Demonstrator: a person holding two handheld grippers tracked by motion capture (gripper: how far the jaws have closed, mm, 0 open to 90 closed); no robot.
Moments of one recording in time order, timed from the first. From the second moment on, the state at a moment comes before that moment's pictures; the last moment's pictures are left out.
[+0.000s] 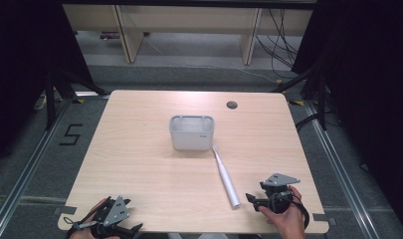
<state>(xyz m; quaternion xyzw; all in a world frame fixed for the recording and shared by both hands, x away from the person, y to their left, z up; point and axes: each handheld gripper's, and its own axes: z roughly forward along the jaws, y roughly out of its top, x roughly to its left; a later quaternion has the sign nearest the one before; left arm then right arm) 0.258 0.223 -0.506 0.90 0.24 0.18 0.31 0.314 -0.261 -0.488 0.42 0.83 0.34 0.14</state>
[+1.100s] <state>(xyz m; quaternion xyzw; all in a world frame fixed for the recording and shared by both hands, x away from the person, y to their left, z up) 0.260 0.225 -0.505 0.90 0.24 0.18 0.31 0.348 -0.216 -0.446 0.37 0.88 0.30 0.09</state>
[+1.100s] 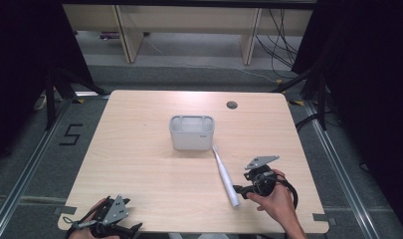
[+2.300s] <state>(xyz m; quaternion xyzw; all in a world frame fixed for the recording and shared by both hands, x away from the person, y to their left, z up) 0.260 0.224 -0.505 0.90 0.24 0.18 0.32 0.409 -0.164 -0.462 0.37 0.91 0.17 0.03</state>
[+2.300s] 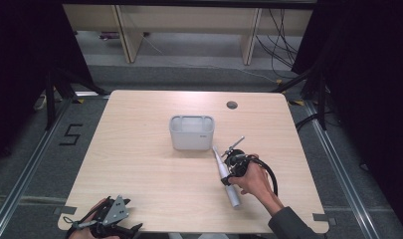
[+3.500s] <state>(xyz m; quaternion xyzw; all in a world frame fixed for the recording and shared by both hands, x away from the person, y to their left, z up) 0.259 0.223 -0.506 0.90 0.24 0.17 0.32 0.424 -0.148 -0.474 0.35 0.93 0.06 -0.02</state>
